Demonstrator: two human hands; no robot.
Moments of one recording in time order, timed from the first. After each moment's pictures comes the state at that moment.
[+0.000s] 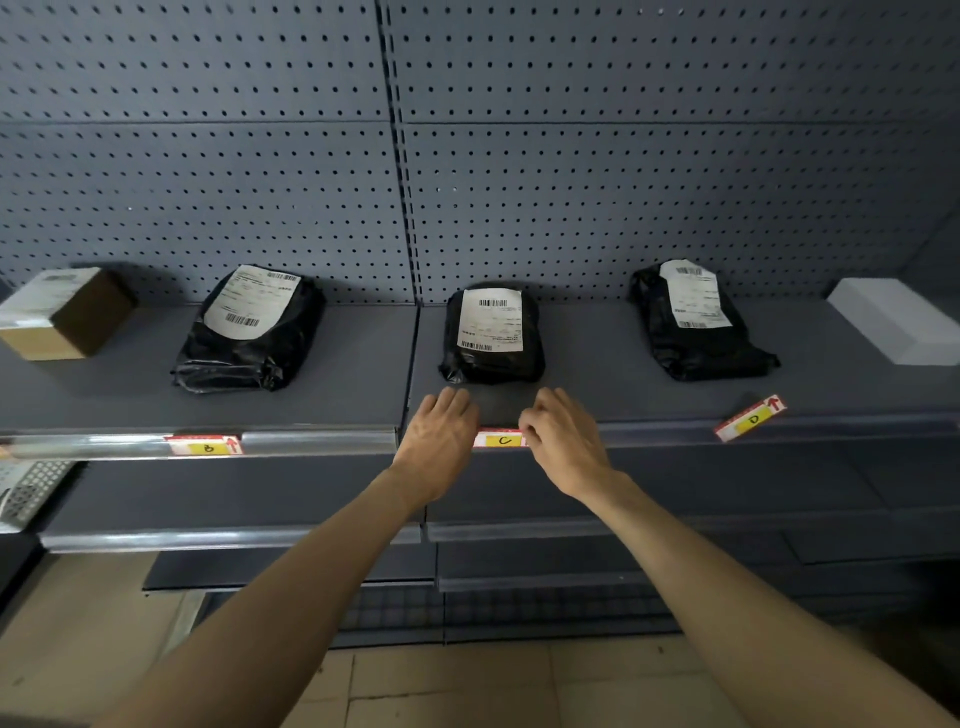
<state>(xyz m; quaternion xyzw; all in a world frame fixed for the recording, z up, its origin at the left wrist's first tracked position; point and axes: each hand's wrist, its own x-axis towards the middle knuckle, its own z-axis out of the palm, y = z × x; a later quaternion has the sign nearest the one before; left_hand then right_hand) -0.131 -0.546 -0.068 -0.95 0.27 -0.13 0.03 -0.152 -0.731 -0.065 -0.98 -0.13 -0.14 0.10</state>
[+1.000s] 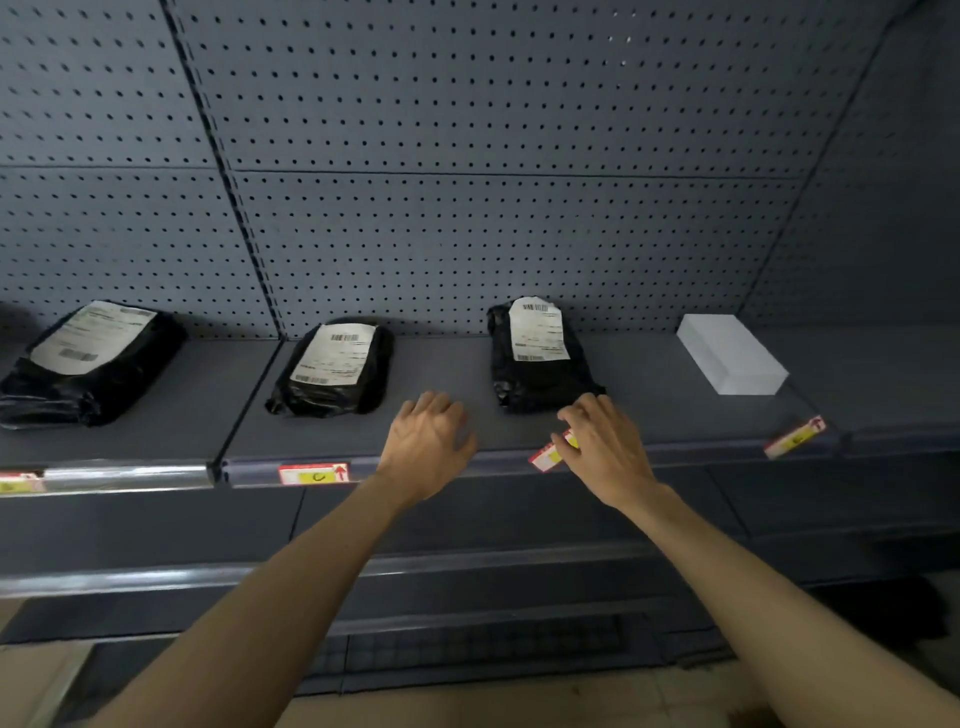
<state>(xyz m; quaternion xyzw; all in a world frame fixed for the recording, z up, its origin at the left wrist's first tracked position) -0.144 -0.781 -0.035 -0.95 0.24 -0.18 -0.11 -0.180 -1.017 -0.035 -0.98 -0.07 -0.16 0.03</state>
